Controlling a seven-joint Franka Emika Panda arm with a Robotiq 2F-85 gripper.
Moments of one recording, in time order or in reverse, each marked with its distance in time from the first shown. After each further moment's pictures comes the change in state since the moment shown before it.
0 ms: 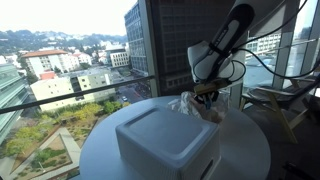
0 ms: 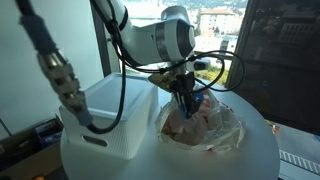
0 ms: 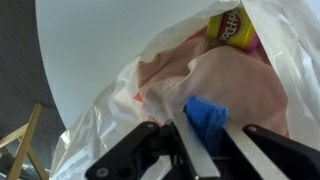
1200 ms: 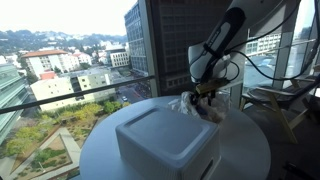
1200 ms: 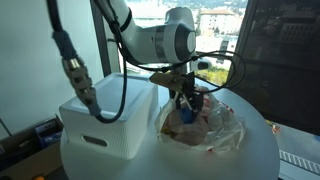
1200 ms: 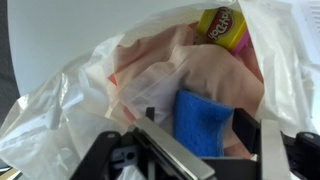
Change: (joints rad) arm 0.051 0.020 -0.050 0.020 0.152 0.058 -0.352
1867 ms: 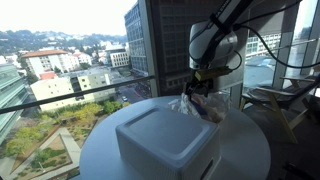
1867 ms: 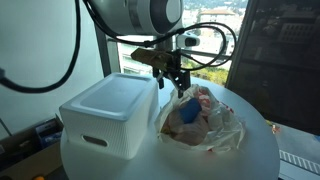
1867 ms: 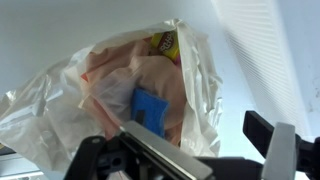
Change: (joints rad) arm 0.009 -0.224 0.066 -0.137 0.127 -0.008 -0.122
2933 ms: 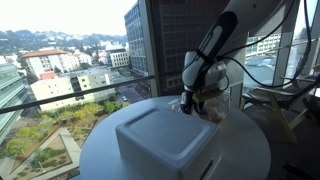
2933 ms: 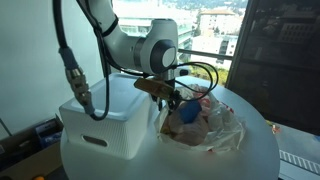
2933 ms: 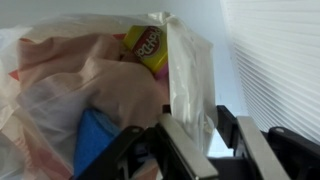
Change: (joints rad) arm -0.009 0.251 0.040 0.067 0.064 0.158 -0.185
